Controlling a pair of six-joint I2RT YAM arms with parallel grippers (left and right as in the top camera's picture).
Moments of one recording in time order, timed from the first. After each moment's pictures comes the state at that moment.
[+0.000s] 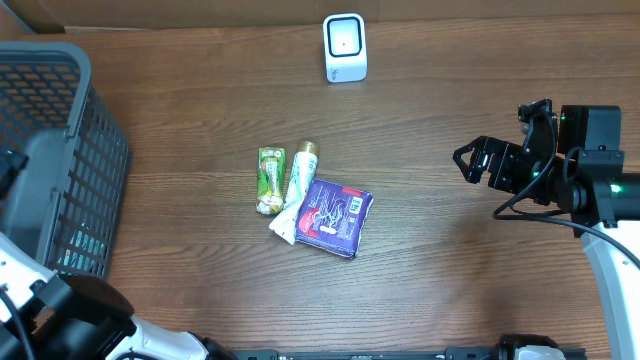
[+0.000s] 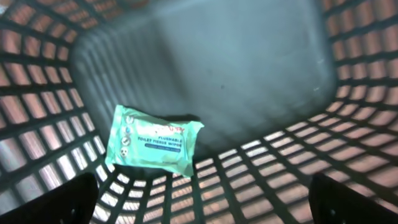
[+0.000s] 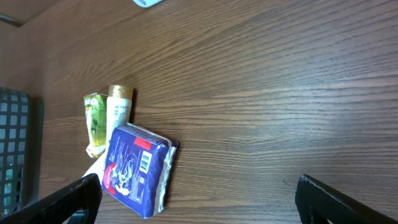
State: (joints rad) left arm 0.84 1.82 1.98 -1.42 -0.02 -0.34; right arm -0.04 1.22 1.16 -0.93 -0.44 0.25
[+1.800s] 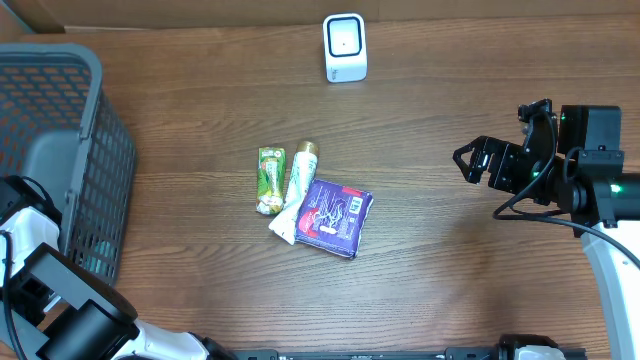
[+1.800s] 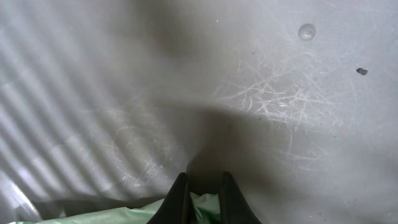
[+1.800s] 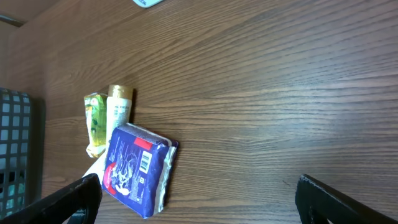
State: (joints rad) left arm 0.84 1.80 1.13 -0.65 -0.13 -0.15; right arm -0.04 1.22 1.16 -0.93 -0.44 0.25
